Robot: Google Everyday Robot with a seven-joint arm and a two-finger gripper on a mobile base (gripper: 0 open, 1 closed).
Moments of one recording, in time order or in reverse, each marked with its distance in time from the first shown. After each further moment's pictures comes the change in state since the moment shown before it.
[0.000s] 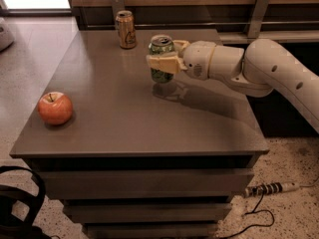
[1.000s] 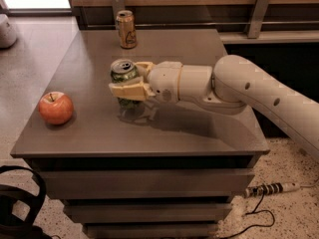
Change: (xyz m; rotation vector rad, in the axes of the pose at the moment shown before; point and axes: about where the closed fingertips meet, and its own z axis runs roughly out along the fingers) arm 0.007 0.121 0.041 -0.175 0.017 -0.041
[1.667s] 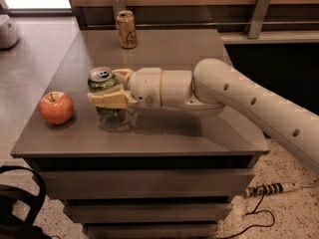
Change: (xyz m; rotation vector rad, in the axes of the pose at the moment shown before) arm -0.005 0.042 0.040 -0.155 -0.051 0.021
